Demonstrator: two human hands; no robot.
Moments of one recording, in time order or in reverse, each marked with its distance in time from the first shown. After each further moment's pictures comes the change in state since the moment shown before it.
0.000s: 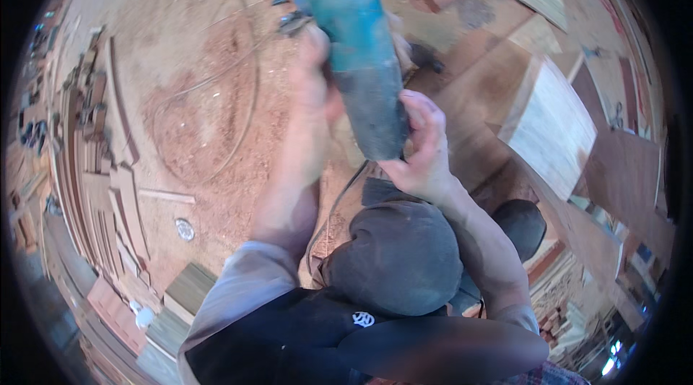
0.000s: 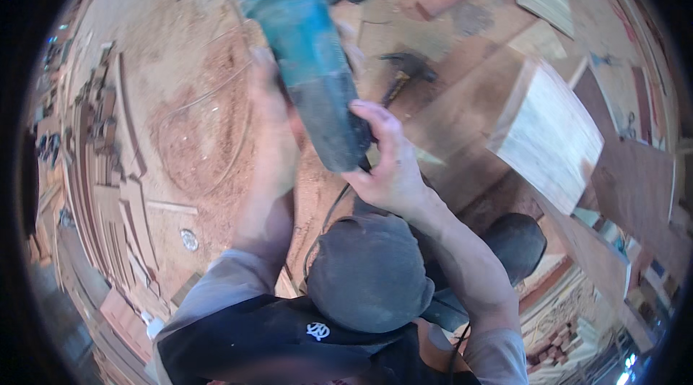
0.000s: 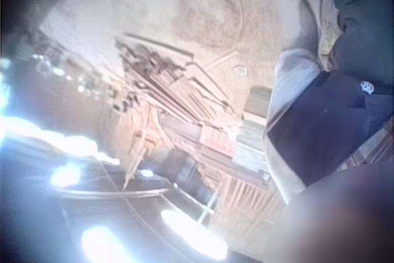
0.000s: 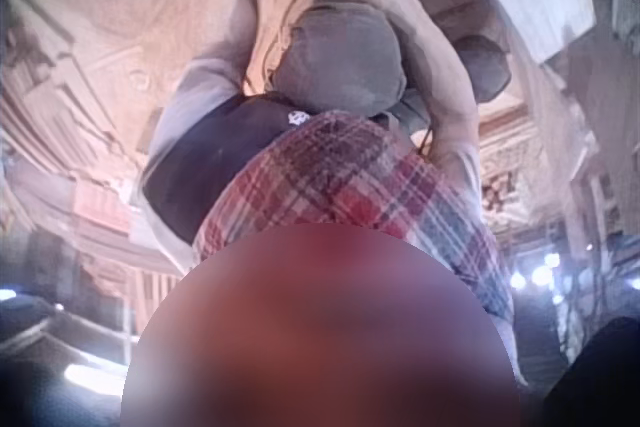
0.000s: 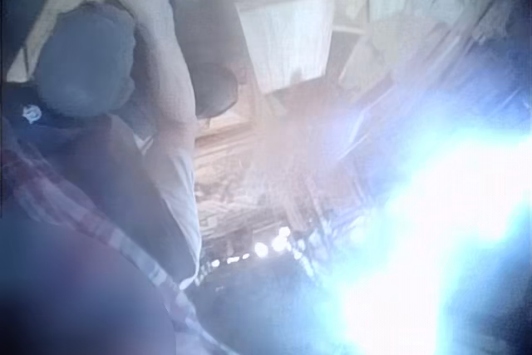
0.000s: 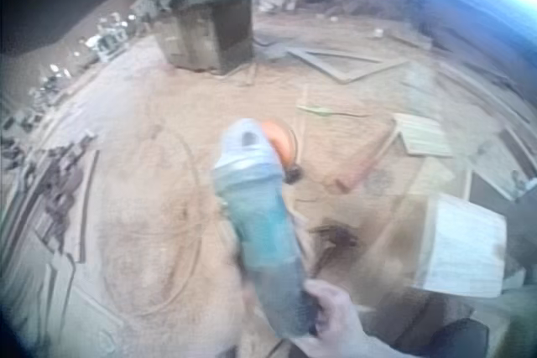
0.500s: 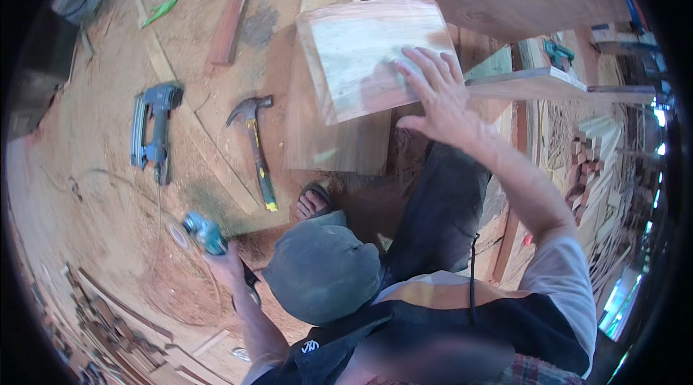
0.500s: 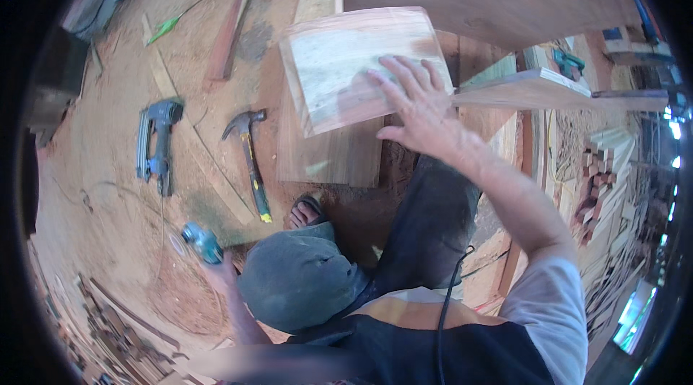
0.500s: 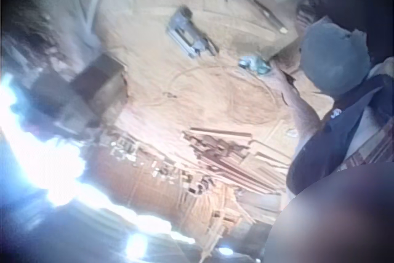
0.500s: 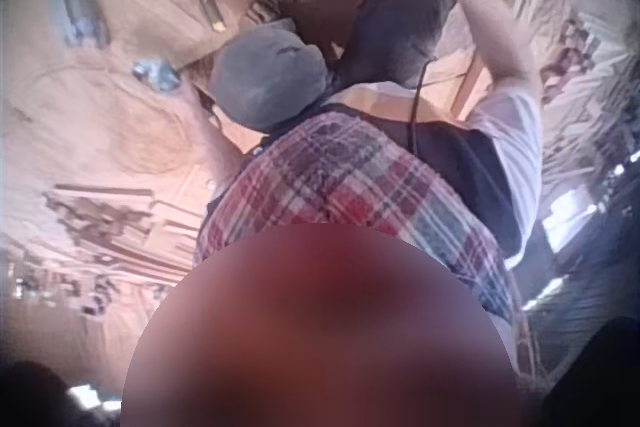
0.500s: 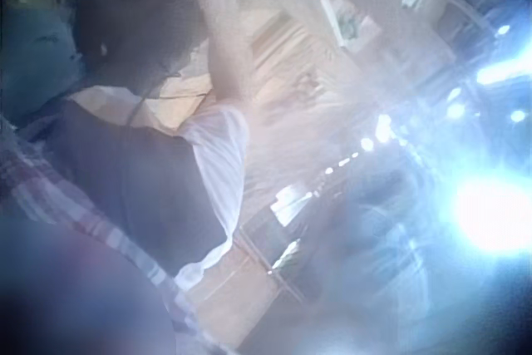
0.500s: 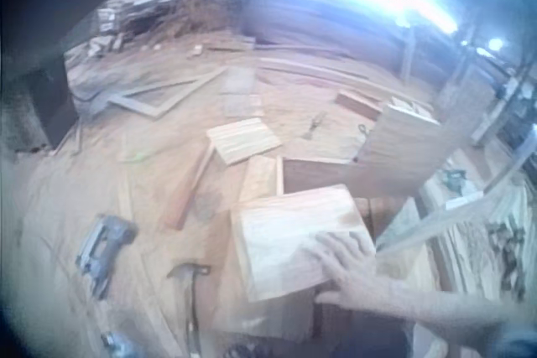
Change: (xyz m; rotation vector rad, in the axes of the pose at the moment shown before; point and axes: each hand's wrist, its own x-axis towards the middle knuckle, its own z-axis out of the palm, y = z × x) left_hand -0.101 -0.005 -0.168 2.037 0.431 -0.368; right_hand -0.087 -0.040 -0.275 -1.362 -0.121 0.359
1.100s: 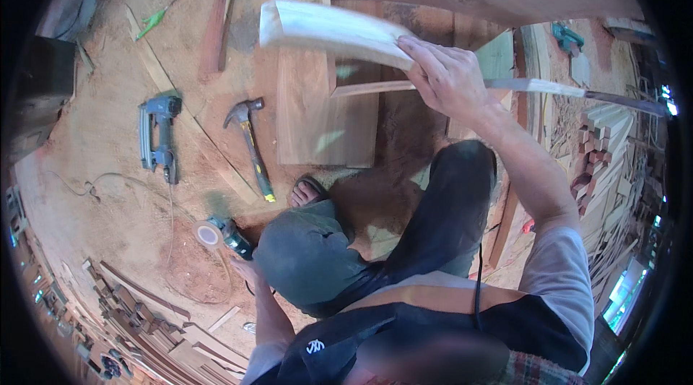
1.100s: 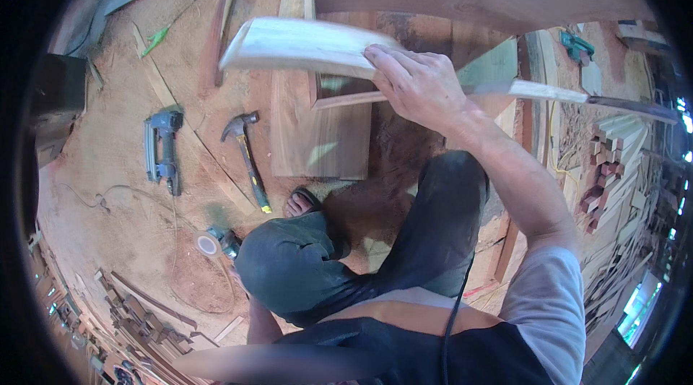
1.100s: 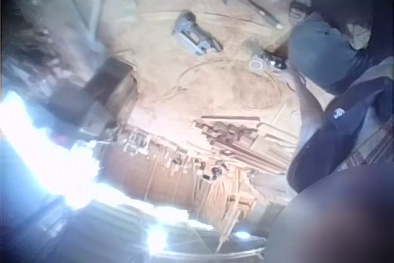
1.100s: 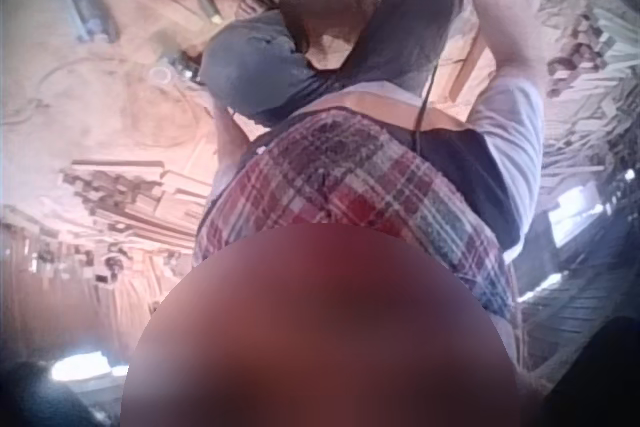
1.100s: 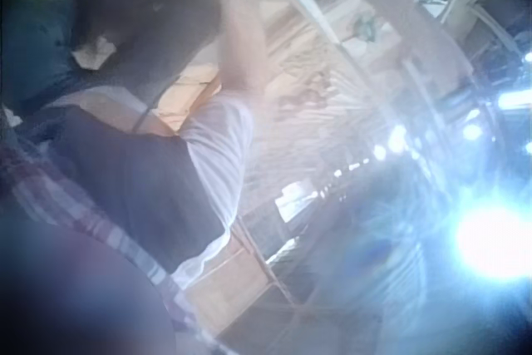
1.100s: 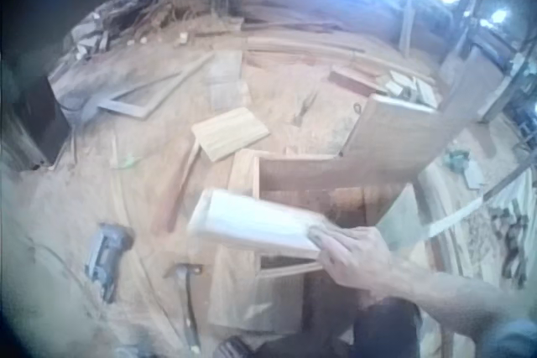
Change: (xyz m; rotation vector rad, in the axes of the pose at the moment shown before) left_hand -0.051 -0.075 0.030 0.038 -0.142 -0.147; right_hand 0.026 0.072 -0.045 0.161 0.265 -0.109
